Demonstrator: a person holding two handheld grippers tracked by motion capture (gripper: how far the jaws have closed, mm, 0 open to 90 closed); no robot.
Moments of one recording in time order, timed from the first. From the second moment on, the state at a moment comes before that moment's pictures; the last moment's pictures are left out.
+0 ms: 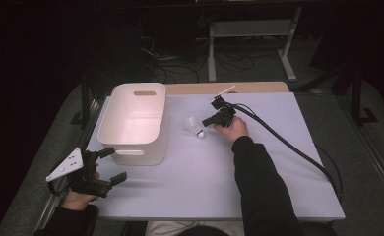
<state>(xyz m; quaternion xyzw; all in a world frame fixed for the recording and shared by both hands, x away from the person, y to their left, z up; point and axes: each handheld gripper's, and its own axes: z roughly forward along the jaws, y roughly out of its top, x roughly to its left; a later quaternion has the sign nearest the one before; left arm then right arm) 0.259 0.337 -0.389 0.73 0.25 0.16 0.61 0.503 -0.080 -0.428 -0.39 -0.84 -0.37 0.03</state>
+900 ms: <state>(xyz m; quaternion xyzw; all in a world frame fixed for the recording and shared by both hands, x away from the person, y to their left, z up) 0.258 0.337 -0.389 0.73 0.25 0.16 0.62 0.488 -0.089 -0.394 -0.36 -0.85 -0.38 0.02</state>
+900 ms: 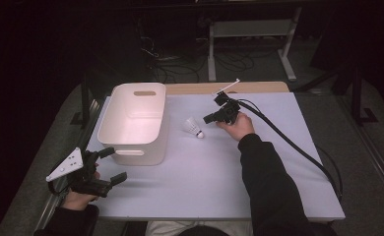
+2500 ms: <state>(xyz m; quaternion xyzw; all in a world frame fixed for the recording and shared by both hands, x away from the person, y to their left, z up) 0.260 0.337 -0.389 0.73 0.25 0.15 0.61 0.487 -0.069 -0.406 -0.34 -0.88 -0.32 0.02</state>
